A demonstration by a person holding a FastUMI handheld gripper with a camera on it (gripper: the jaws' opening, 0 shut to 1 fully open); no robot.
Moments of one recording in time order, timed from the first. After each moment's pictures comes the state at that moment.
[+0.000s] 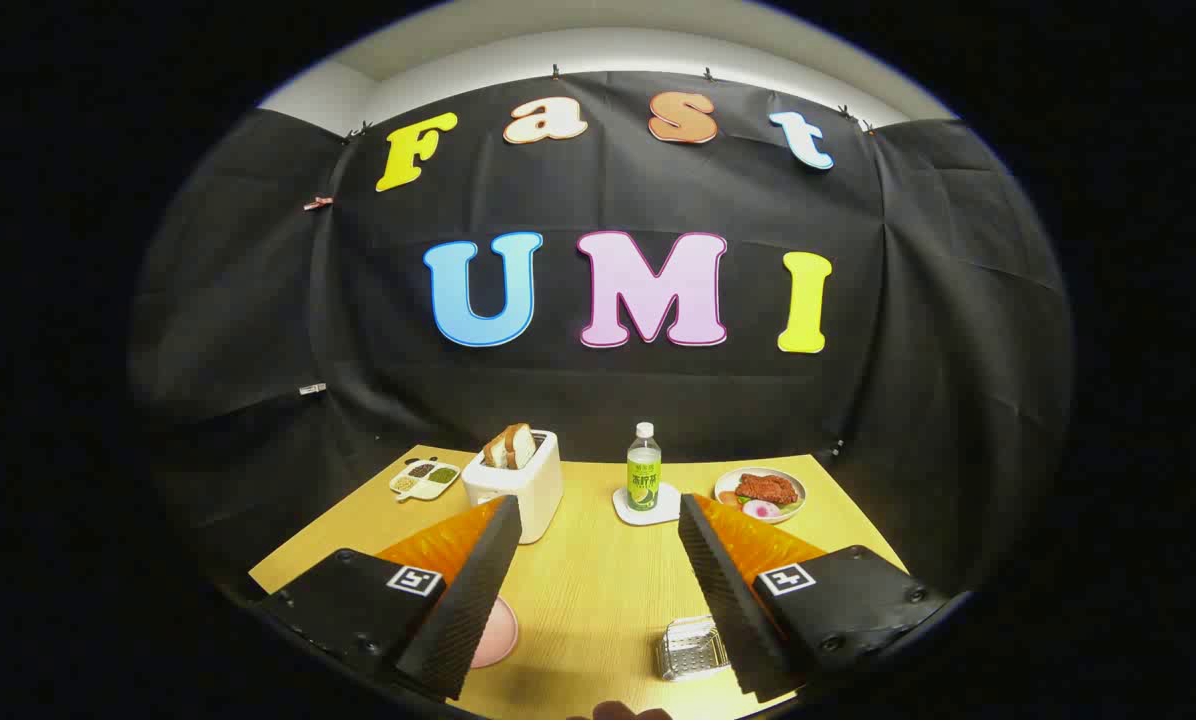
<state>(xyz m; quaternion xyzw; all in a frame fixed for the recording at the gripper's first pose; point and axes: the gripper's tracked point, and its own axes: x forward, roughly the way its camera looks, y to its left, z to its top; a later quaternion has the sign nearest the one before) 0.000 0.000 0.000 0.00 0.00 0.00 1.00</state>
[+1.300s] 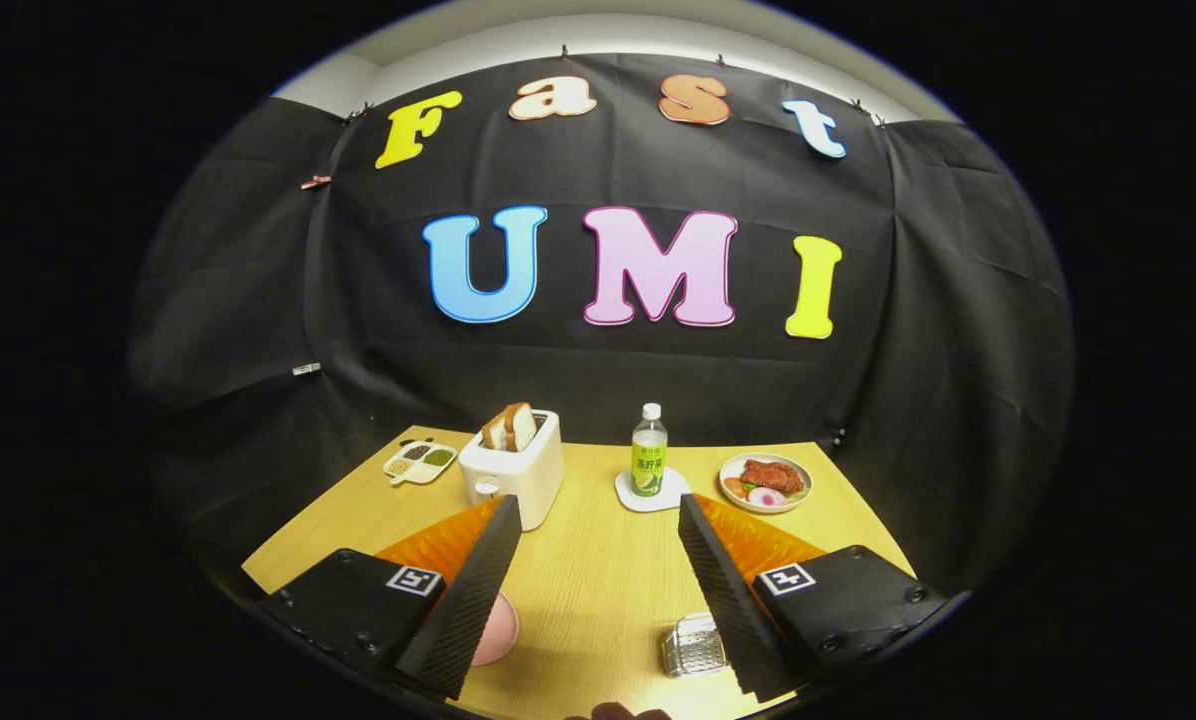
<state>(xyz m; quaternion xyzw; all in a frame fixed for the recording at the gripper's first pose) 0.025 0.024 -0.026 -0.02 0.04 0.01 1.00</state>
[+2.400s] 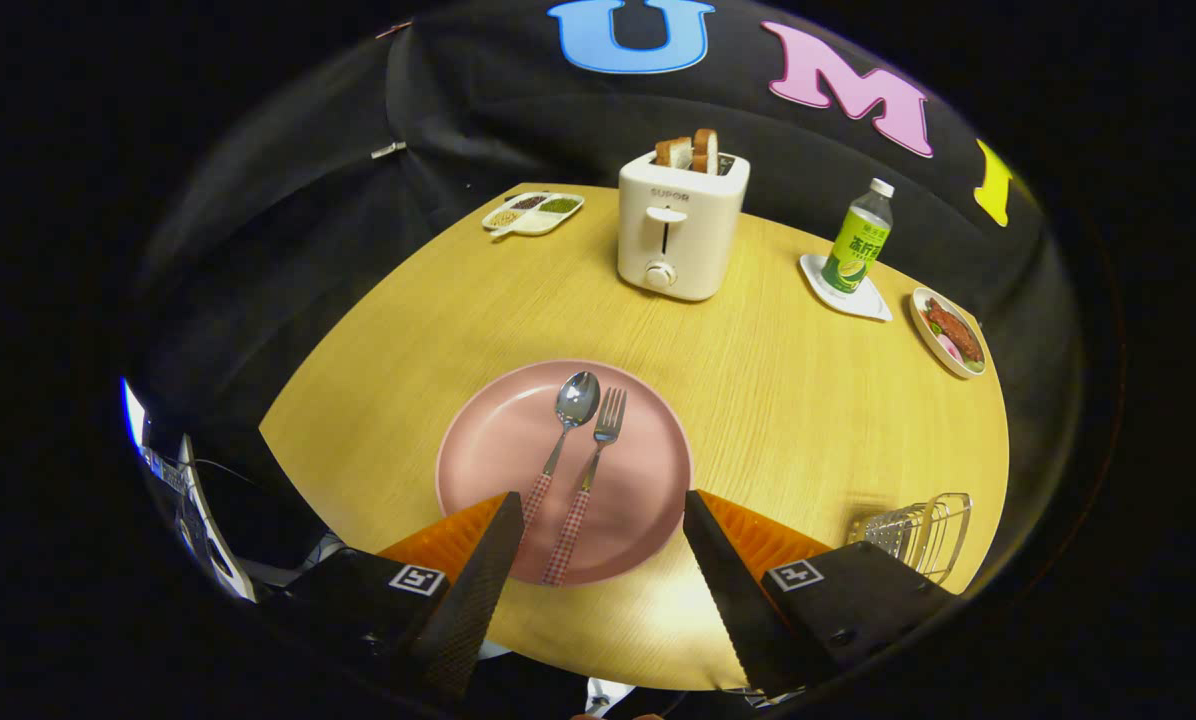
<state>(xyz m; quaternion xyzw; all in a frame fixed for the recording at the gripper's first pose) 0.041 0.173 -0.275 -0.10 0.38 0.14 0.91</state>
